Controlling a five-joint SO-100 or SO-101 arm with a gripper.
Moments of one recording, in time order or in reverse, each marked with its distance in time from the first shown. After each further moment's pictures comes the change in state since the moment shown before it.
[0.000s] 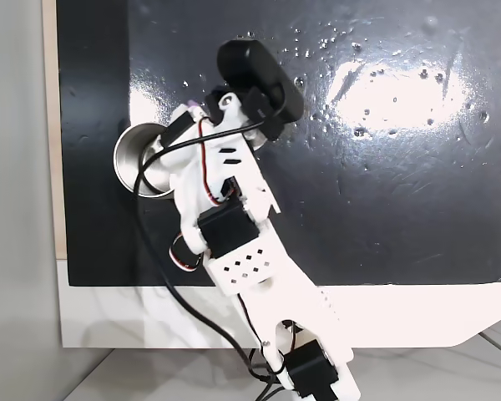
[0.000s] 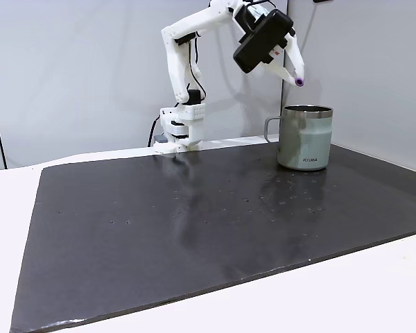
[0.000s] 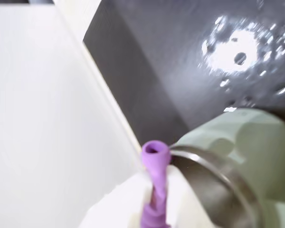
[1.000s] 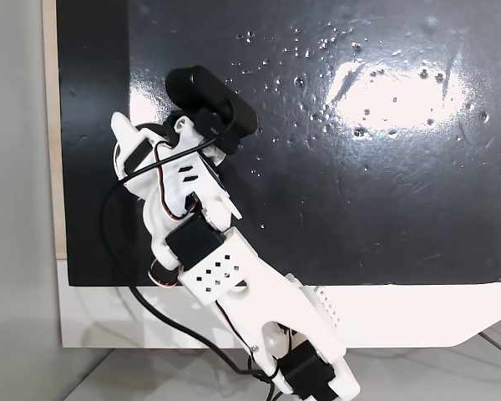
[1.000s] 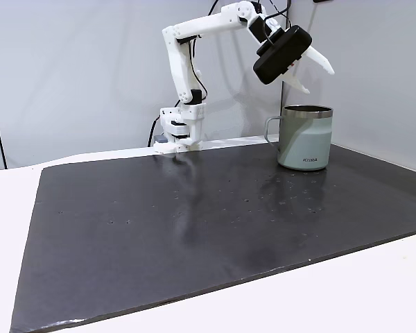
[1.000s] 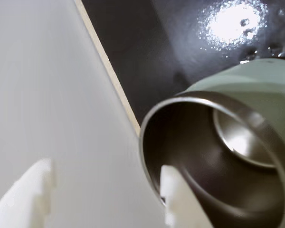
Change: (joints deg) arm -7.9 0.0 5.2 -3.6 1.6
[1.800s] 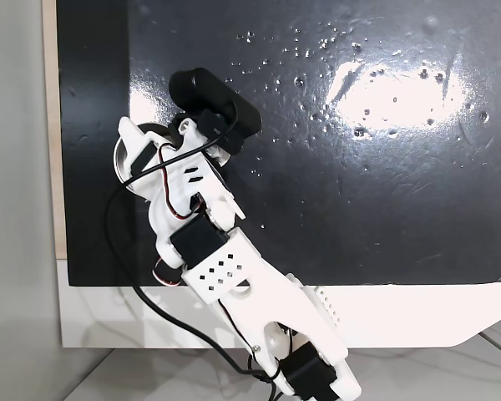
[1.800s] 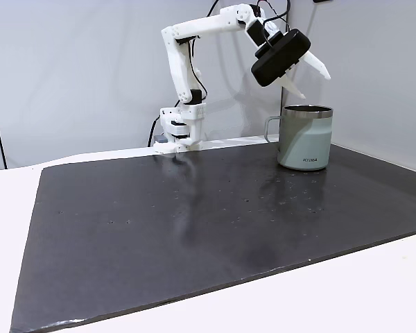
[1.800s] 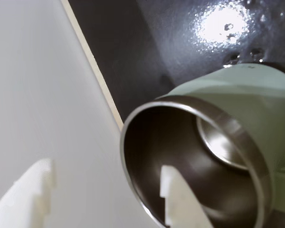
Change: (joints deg) arm 0.8 0.8 2.7 0.0 -2.9
